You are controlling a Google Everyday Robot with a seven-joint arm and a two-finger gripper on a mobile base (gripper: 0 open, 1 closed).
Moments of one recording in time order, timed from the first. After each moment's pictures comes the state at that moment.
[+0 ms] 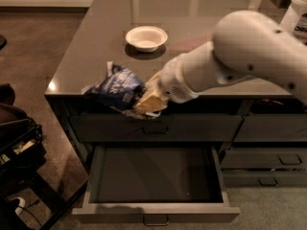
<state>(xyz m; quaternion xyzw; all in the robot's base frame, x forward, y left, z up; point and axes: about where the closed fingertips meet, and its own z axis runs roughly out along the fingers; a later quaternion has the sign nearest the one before) 0.509 0.013 0.876 -0.55 0.73 0.19 0.36</state>
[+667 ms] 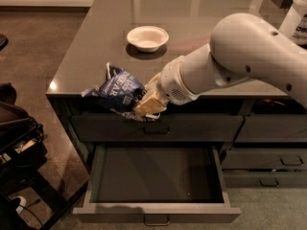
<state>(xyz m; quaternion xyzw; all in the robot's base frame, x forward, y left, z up) 0.506 0.018 0.870 -0.57 0.72 0.20 0.35</state>
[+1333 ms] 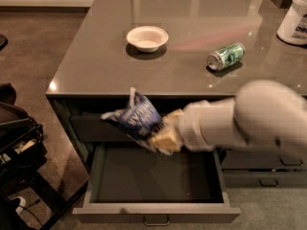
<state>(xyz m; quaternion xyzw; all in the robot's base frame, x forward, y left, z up) 0.454 -0.017 0.819 -0.48 0.77 0.18 0.38</state>
